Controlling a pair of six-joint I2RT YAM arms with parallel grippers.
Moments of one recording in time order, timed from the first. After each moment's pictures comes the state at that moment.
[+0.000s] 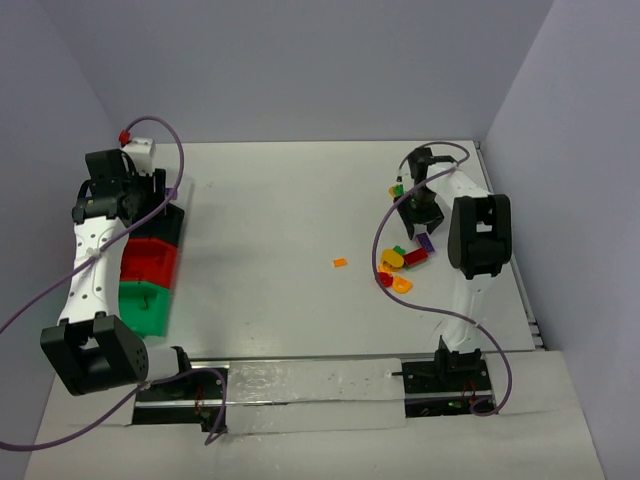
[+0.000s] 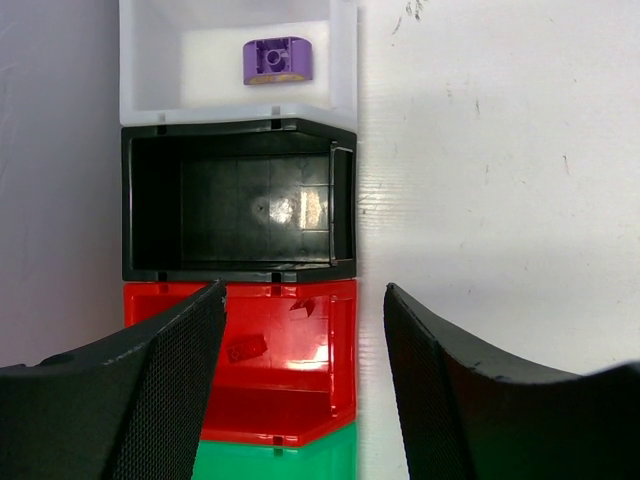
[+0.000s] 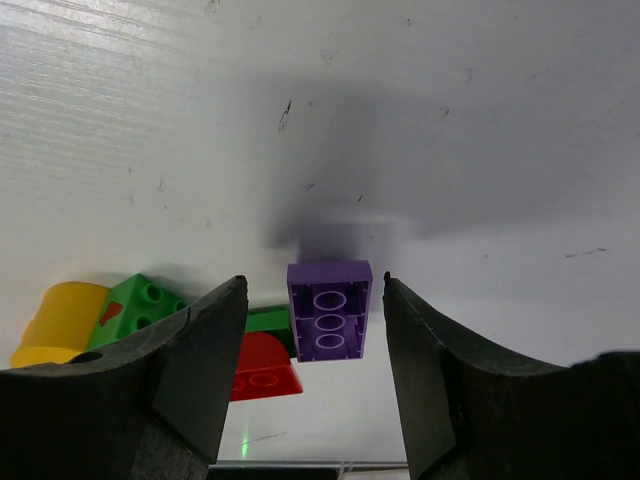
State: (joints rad) left arm 0.17 1.32 1.25 -0.62 0.05 0.24; right arm 0.06 2.07 1.59 -0.99 0.06 -0.20
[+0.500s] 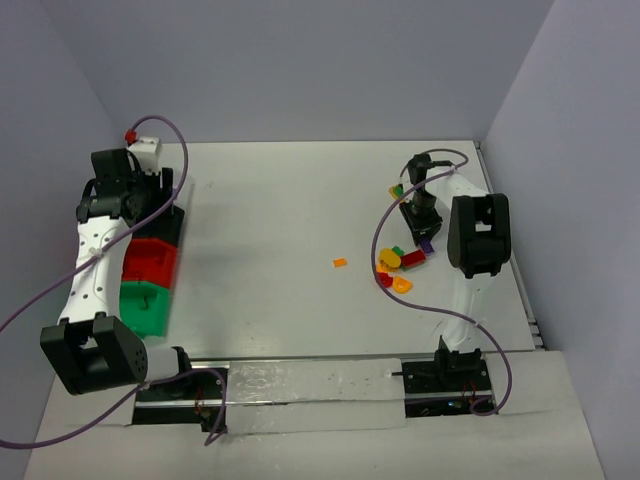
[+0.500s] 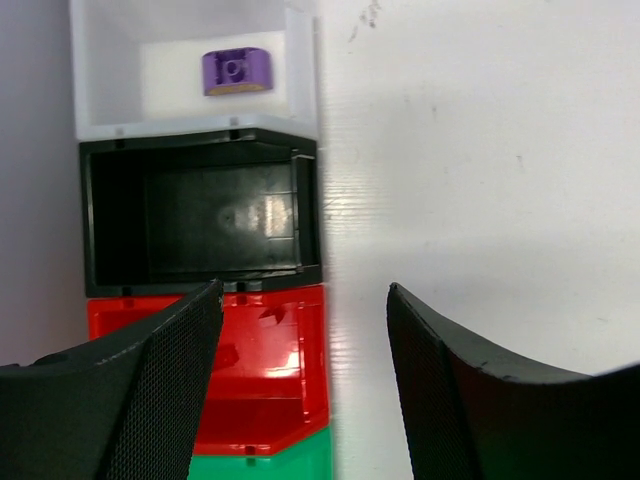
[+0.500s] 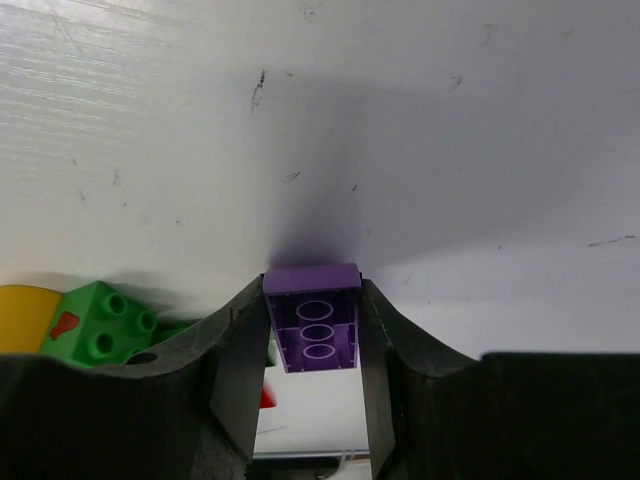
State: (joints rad) left arm 0.14 1.32 1.25 -0.62 0.09 0.22; right arm 0.06 2.08 1.55 -0.99 0.10 -0.19
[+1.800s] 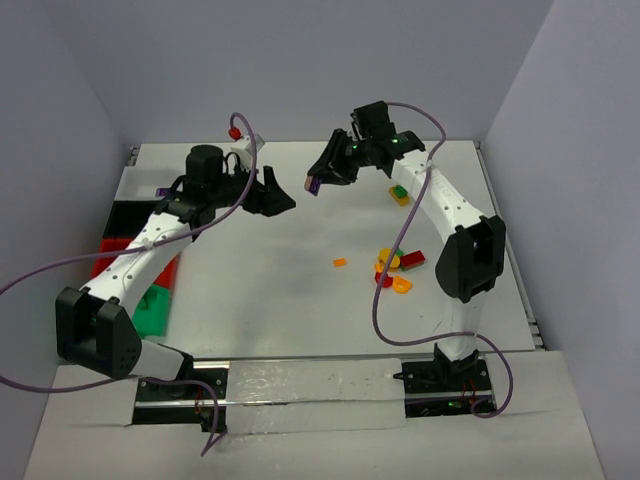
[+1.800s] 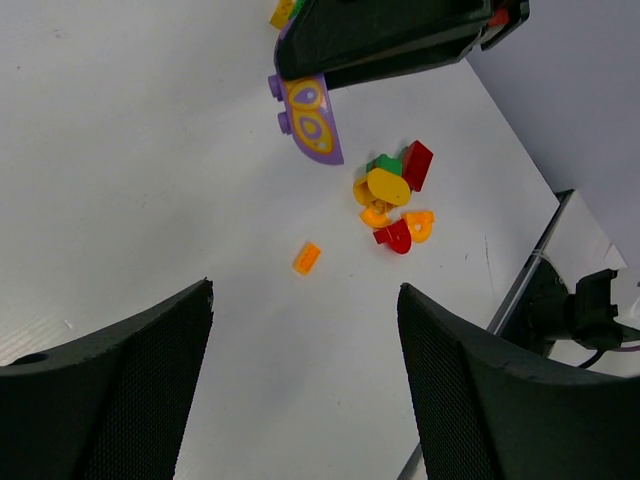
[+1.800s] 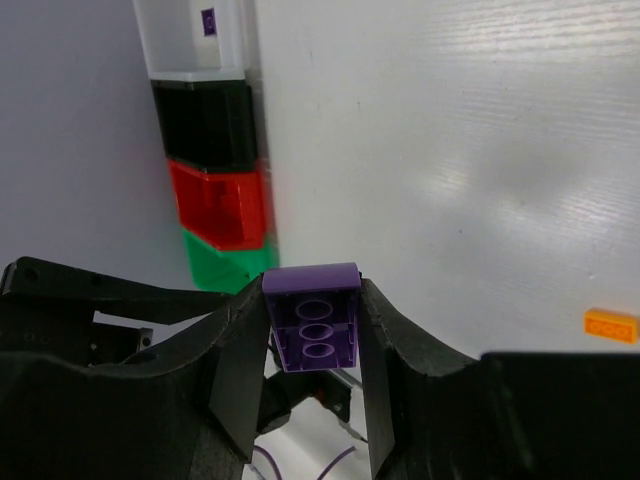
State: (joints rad) left arm -0.38 1.41 1.20 -0.23 0.57 -0.28; right arm 0.41 1.91 1.87 -0.71 -0.43 0.83
